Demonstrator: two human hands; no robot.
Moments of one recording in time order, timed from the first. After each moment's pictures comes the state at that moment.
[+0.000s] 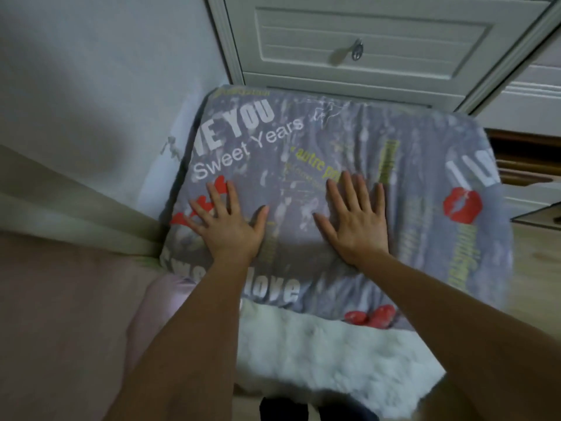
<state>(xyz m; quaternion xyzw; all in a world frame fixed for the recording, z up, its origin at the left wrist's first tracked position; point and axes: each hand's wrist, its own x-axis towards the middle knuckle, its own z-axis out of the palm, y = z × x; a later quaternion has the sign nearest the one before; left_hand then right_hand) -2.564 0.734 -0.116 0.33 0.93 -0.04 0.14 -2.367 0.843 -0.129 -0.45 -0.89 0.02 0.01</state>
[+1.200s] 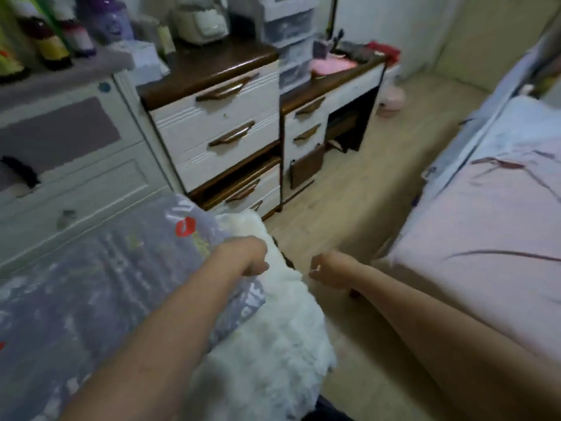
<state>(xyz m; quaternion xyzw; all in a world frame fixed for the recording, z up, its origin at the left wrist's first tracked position) -2.203 0.758 0.101 0.87 0.37 -0.32 0.09 -2.030 0.662 0.047 -0.72 -0.63 0.27 -0.10</state>
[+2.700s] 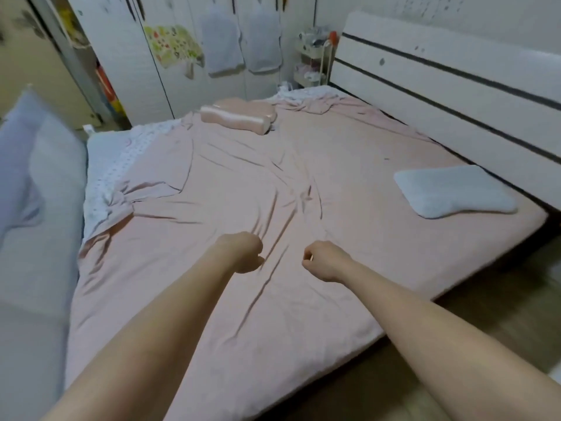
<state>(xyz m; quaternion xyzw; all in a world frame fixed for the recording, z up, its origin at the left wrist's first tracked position) -1.314 0.288 0.118 0.95 -0.22 -0.22 -0.08 -1.349 0.098 0.073 -0.96 0.03 0.19 0.19</state>
